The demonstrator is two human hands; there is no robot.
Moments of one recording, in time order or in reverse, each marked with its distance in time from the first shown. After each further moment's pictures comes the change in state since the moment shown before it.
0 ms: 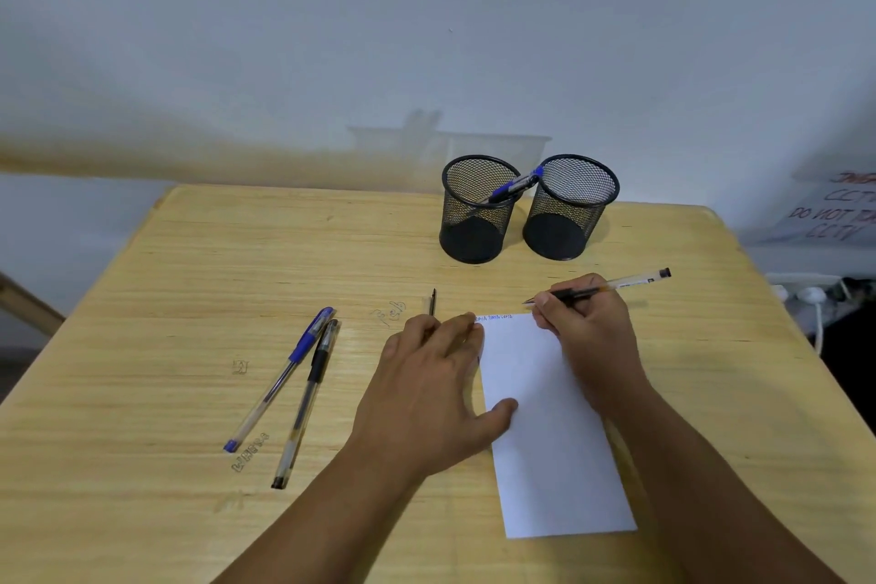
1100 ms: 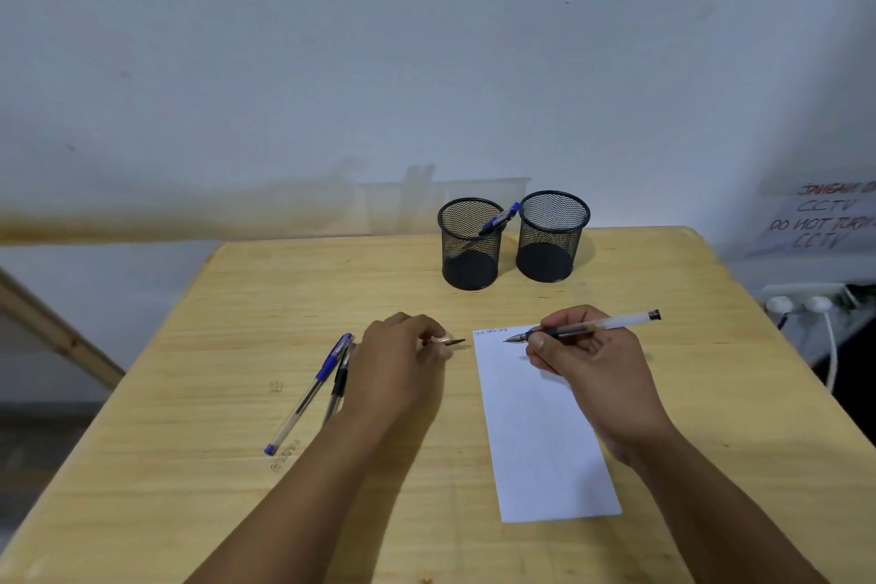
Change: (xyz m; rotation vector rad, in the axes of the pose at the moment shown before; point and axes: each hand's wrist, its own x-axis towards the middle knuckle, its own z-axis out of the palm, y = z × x) left_hand 0.013 -0.018 -0.037 -0.287 0.162 -0.274; right_hand -0.062 -0.029 -0.031 0.274 -0.147 -0.033
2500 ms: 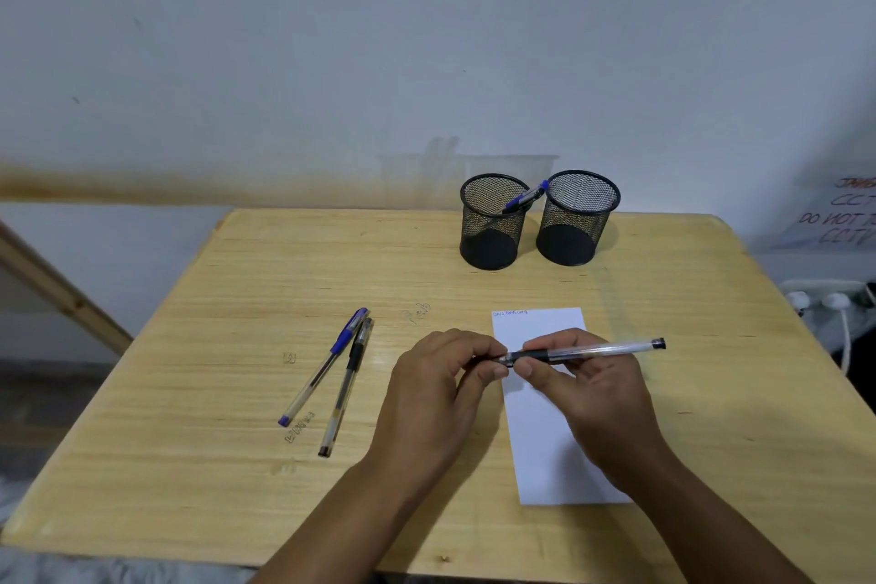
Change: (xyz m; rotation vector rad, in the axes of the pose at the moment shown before) left_hand -0.056 0.015 0.000 -0.358 0.112 0.293; right_hand -0.028 0.012 0.023 -0.081 -0.106 -0.112
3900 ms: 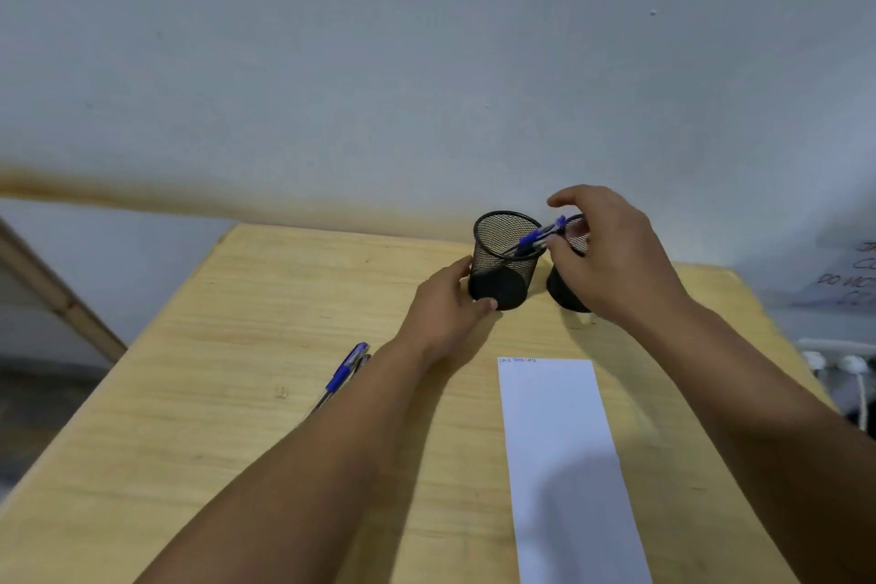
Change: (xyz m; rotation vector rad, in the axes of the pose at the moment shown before) left_hand 0.137 -0.075 0.025 -0.087 -0.123 -0.308; right_hand 0.150 -0.070 -0.009 -0.933 0.085 -0.463
